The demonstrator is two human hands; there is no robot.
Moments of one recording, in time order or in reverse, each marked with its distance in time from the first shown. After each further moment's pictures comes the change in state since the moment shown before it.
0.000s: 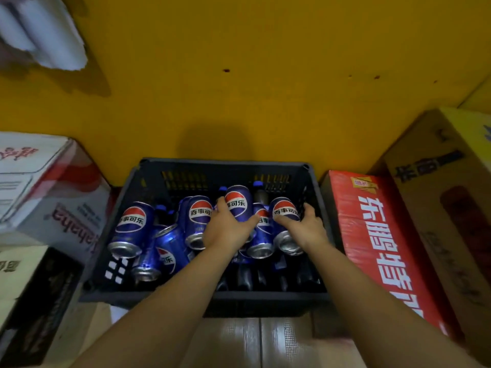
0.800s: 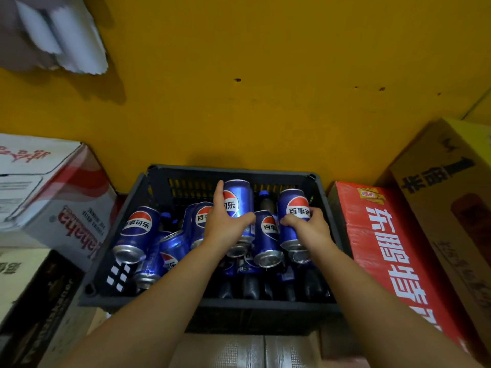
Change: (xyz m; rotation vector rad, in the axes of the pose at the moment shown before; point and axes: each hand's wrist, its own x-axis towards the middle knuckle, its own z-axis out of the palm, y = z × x) left_hand 0.005 -0.012 -0.019 -0.507 -0.014 0.140; right_hand -0.006 -0.008 0.007 0.434 -0.001 -0.091
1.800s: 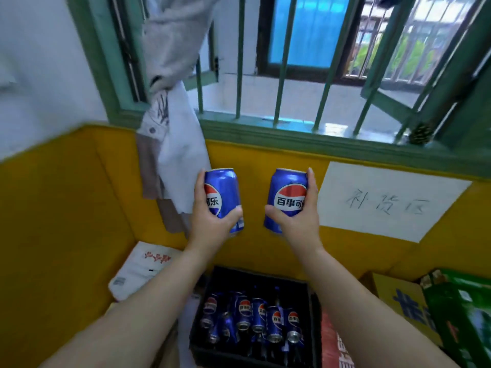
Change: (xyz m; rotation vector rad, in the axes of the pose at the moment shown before) left_hand -0.211 0.510 -0.262 -0.144 0.361 0.461; right_hand -0.311 -0.528 -0.066 0.174 -0.100 -0.743
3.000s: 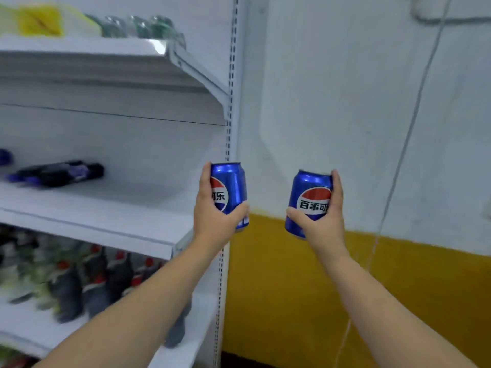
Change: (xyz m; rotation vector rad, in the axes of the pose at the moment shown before) left_hand -0.500 0.291 -0.318 0.608 1.481 0.177; right_hand -0.414 -0.345 0.153 0.777 -1.359 -0.363
